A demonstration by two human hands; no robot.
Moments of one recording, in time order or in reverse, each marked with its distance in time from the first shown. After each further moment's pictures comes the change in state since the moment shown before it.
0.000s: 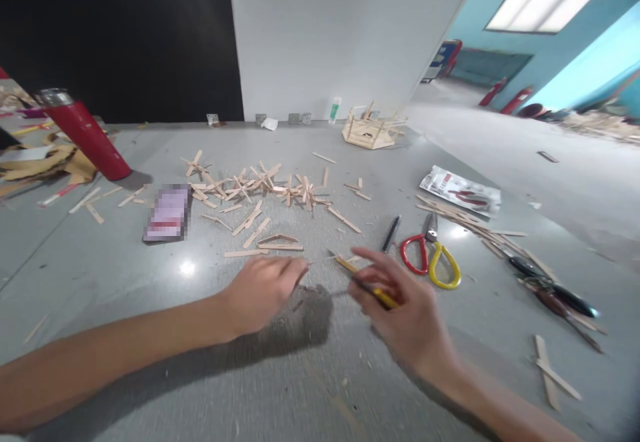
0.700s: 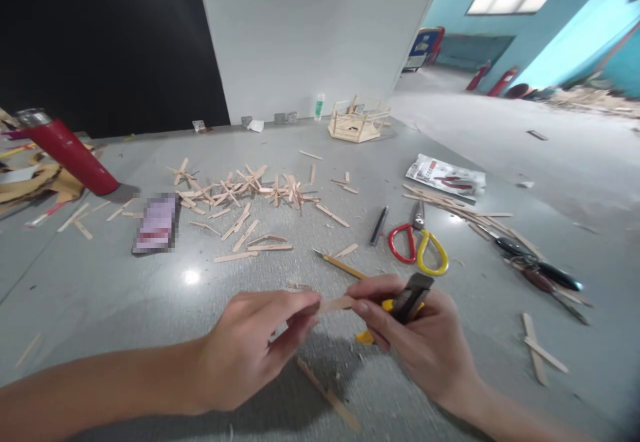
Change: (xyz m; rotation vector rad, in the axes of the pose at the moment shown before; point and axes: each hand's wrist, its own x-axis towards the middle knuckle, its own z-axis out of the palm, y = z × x) left_hand -0.002 0.054 -0.033 -0.479 0.177 -0.142; right_hand -0.012 -0.030 -0.015 0.567 0.029 0.308
